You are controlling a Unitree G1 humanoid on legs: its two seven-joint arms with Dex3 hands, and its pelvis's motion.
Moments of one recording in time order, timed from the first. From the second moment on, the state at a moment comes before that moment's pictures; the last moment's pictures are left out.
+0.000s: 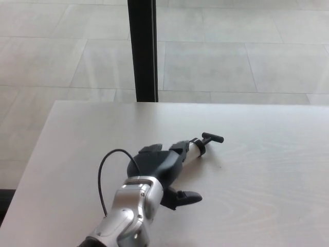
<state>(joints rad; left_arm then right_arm) -0.59 0.17 -0.55 0.37 0.78 0.39 -0.12 -0.29 -0.44 -0.54 -0.69 0.24 0.59 0.06</state>
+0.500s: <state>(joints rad) -0.45 0.36 -0.09 0.03 0.56 0.29 -0.19 -0.19 -0.44 -0.59 -0.61 0.25 0.59 0.07</state>
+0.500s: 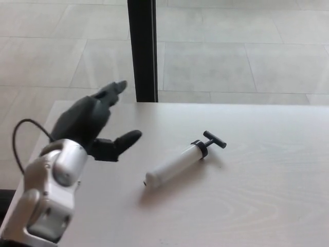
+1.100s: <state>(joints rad) -0.09 0.47 0.49 0.27 0.32 0.18 -0.25 0.03 -0.45 -0.78 -0.18 0.24 0.47 0.08</state>
